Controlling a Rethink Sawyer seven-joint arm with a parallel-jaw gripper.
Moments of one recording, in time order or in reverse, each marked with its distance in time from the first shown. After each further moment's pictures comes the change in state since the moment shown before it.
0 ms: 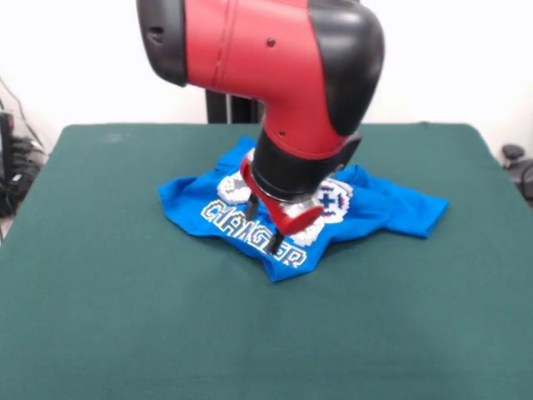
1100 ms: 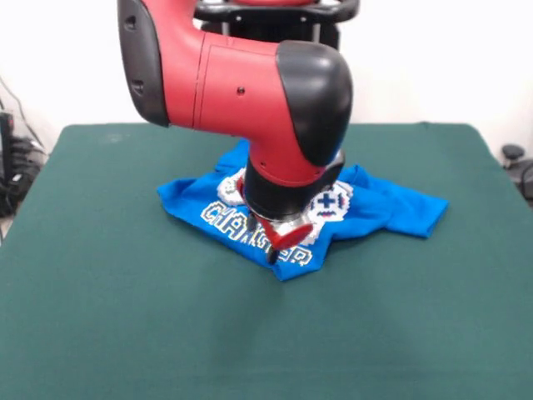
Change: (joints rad) arm -0.037 0.060 0.024 0.016 0.046 -0.026 0.000
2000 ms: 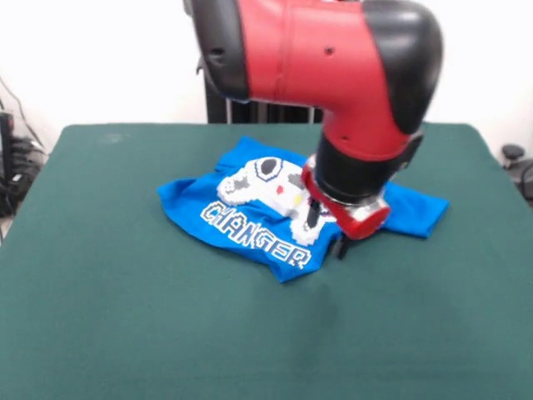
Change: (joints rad) arm 0.096 -0.060 0.026 -0.010 0.041 0.003 0.000
